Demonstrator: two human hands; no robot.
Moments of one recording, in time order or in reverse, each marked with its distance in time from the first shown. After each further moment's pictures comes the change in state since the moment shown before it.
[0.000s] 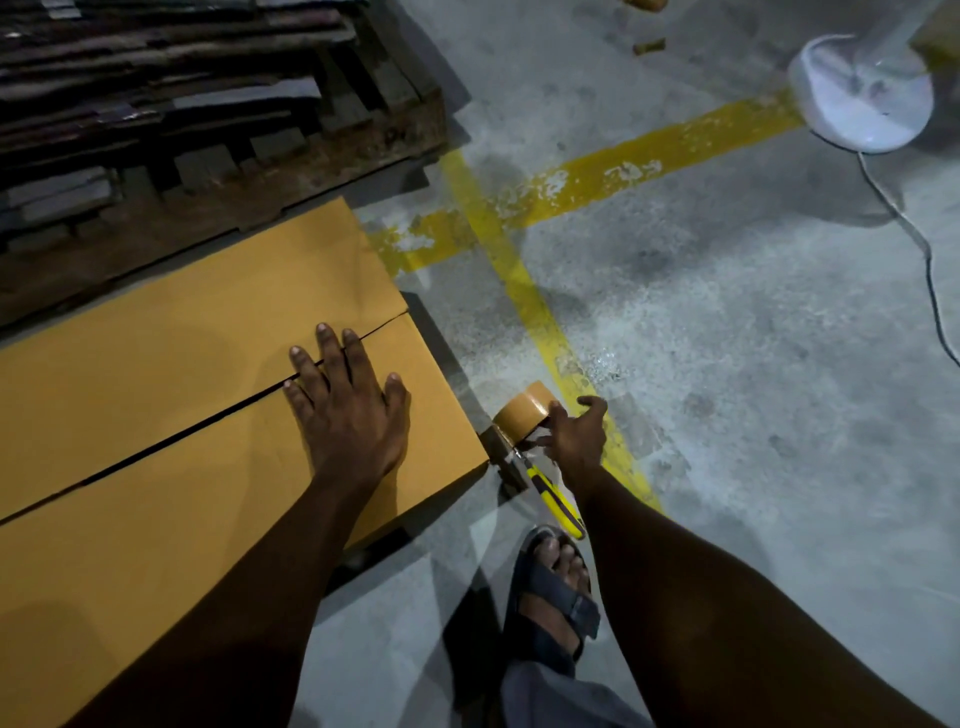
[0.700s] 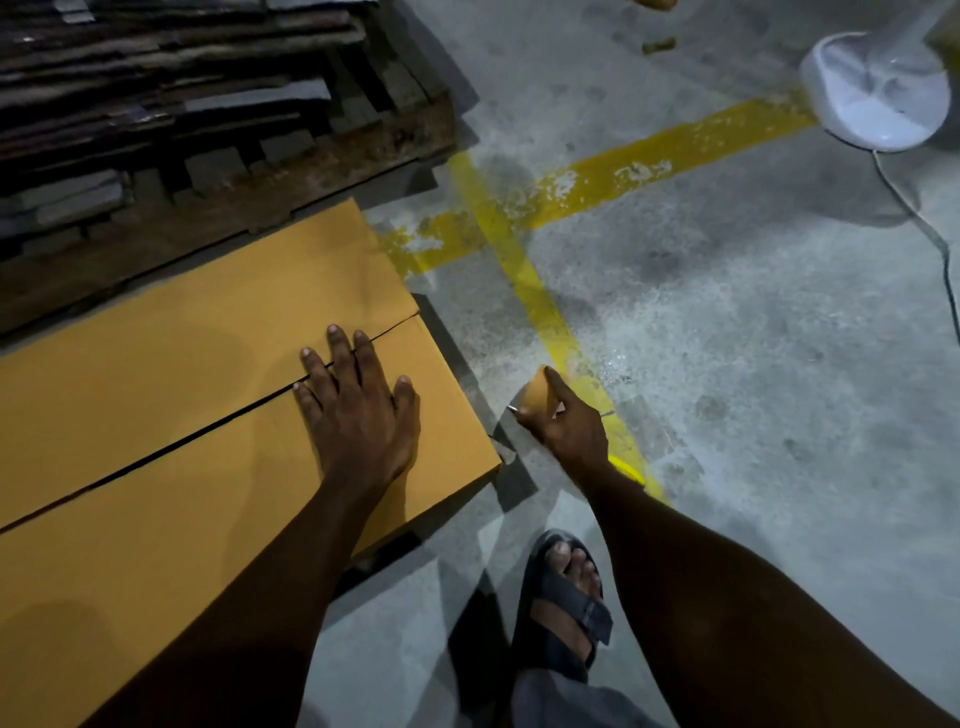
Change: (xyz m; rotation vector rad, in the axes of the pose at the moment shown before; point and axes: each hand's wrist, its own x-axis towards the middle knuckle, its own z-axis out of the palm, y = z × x) left_hand 0.001 -0.004 0.000 0.026 -0.007 -0.002; right_hand -0.012 -0.028 -0.006 -0.504 -0.213 -0.320
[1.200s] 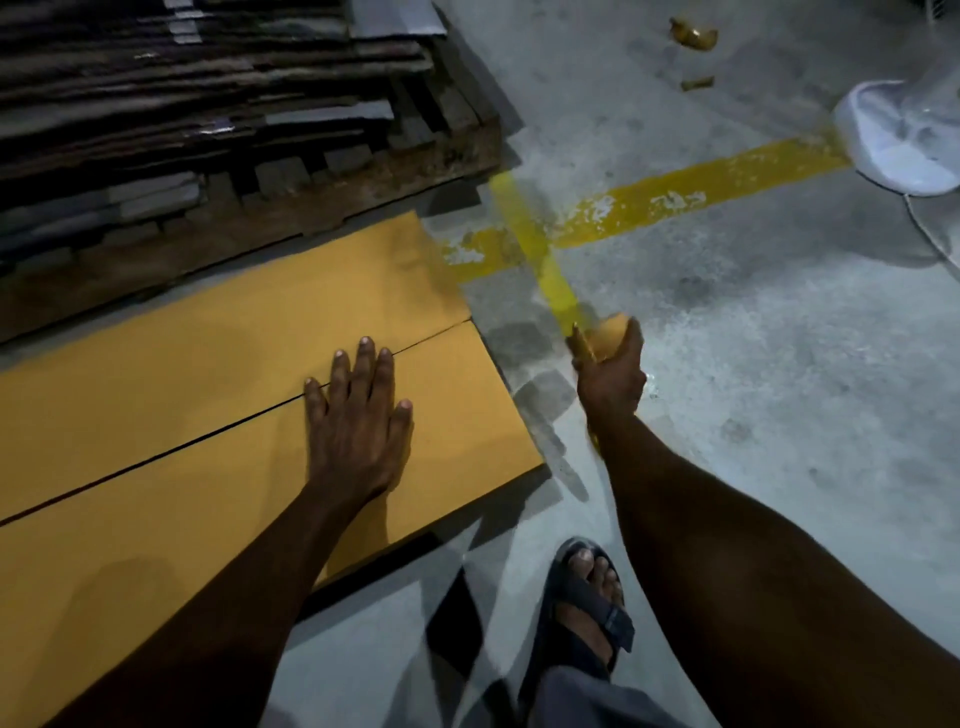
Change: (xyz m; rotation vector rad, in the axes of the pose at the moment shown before) left_hand -0.015 -0.073 -0.015 0.059 -0.006 0.188; right_hand 0.008 -0.080 -0.022 0.305 0.368 0.116
